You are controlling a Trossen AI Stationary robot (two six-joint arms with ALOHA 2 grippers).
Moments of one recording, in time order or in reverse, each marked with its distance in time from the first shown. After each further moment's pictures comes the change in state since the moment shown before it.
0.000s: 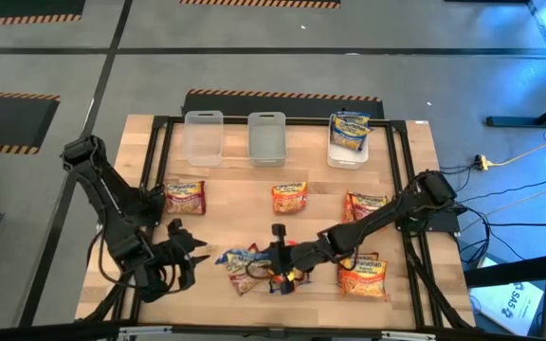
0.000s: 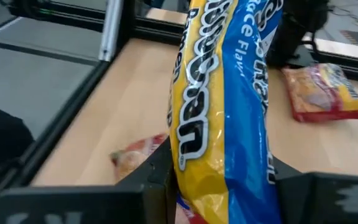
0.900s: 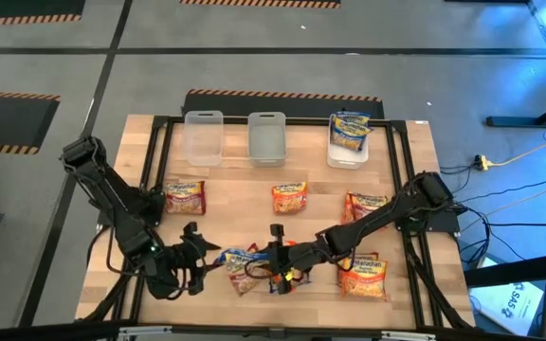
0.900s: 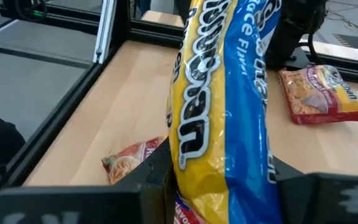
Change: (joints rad) left arm 0.079 0.019 -0.028 0.319 0.023 0.341; right arm -0.007 0.035 0.000 0.050 0.012 -0.010
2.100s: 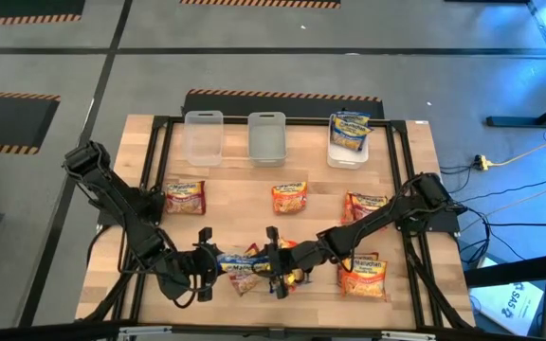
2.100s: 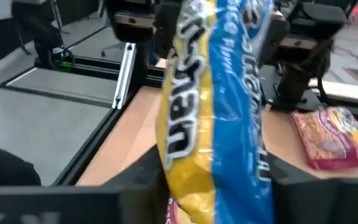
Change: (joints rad) left arm 0.056 0.068 -0.001 0.238 0.032 0.292; right arm -0.004 0.016 0.000 0.184 -0.039 -0.015
